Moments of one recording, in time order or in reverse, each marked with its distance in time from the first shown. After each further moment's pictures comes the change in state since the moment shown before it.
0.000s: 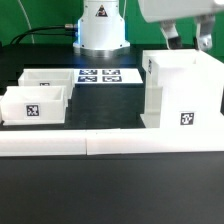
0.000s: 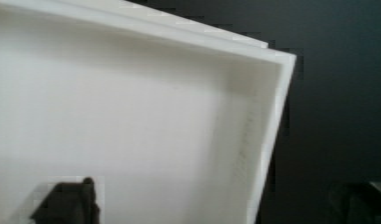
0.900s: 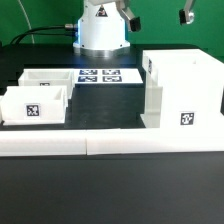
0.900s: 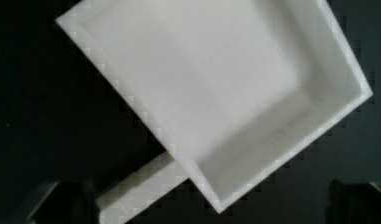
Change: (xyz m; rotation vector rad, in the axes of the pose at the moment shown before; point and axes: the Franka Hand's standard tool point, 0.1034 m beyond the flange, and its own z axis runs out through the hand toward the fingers) arm 0.026 0.016 -0.021 -0.102 -0.061 -0.748
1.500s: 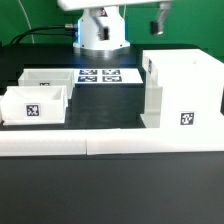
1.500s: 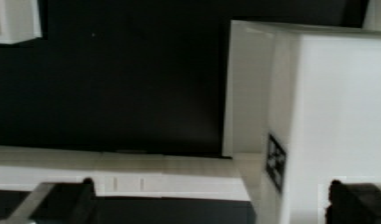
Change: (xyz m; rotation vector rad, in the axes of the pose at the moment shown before) arm -0.001 0.065 0.008 -0.162 0.023 -0.610
